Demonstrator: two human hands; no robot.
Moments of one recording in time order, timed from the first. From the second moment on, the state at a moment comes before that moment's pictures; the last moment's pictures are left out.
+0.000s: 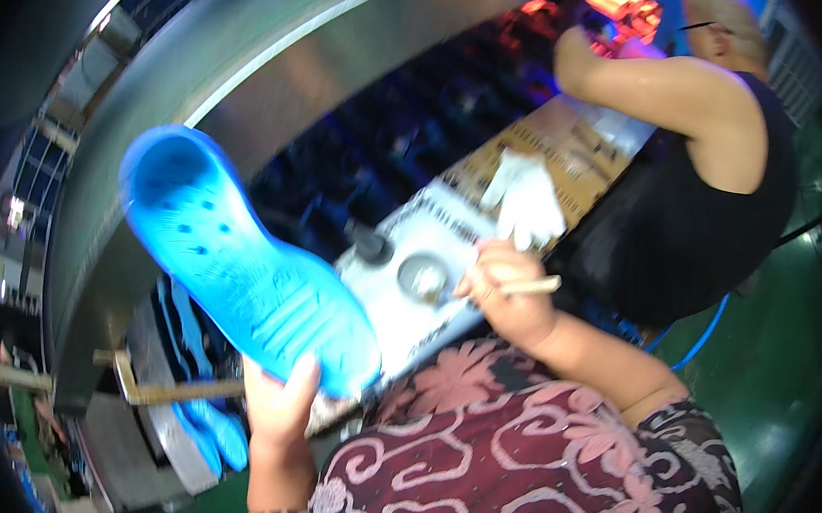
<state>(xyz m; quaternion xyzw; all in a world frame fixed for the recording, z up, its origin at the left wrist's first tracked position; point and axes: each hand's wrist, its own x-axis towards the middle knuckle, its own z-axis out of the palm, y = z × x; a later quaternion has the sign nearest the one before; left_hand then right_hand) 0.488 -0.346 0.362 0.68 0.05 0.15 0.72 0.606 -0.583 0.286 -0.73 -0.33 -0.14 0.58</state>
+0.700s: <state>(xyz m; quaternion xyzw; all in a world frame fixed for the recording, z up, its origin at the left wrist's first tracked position) 0.666 -0.462 0.400 0.59 -0.13 -0.08 0.79 0.615 -0.655 0.242 -0.72 -0.09 0.01 0.69</state>
